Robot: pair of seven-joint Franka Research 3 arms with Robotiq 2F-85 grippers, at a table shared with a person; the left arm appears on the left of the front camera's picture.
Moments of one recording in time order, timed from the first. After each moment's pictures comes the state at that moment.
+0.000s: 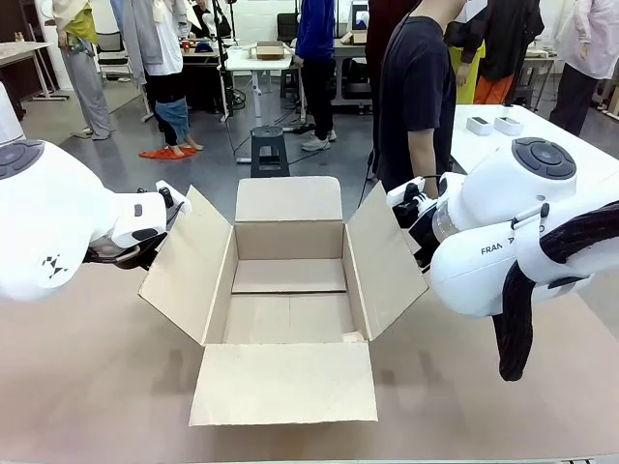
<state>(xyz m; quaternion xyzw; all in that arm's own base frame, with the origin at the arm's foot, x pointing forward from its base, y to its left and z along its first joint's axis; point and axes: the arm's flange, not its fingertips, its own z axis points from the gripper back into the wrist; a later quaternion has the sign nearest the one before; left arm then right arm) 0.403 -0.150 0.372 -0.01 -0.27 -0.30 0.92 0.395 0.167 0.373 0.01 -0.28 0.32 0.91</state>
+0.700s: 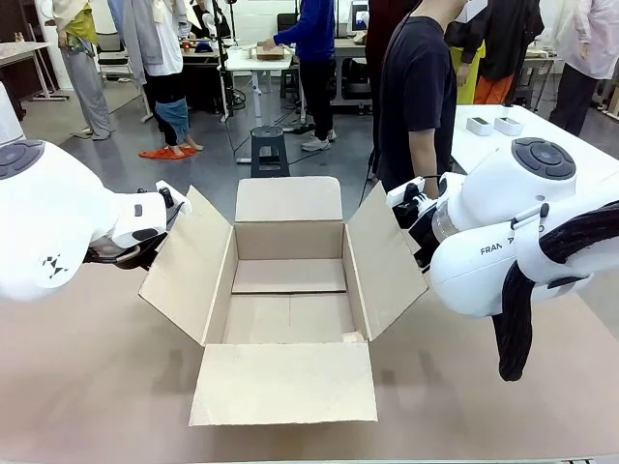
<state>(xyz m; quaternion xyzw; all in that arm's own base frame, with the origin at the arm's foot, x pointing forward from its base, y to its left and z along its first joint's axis) 0.403 -0.150 0.372 -0.01 -0.27 -0.30 0.92 0.395 0.167 0.373 0.01 -0.28 0.32 0.91</state>
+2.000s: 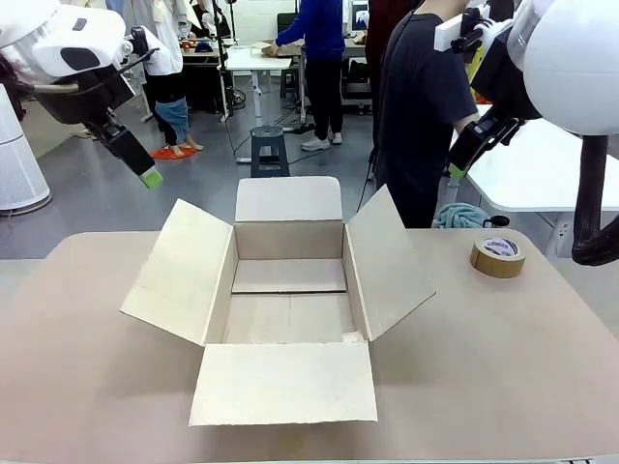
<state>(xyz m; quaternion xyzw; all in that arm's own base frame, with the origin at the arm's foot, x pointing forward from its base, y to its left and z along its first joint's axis) 0.369 -0.164 0.604 0.00 -0.24 -0.40 0.88 0.337 0.141 0.613 -0.08 -0.28 0.31 0.91</state>
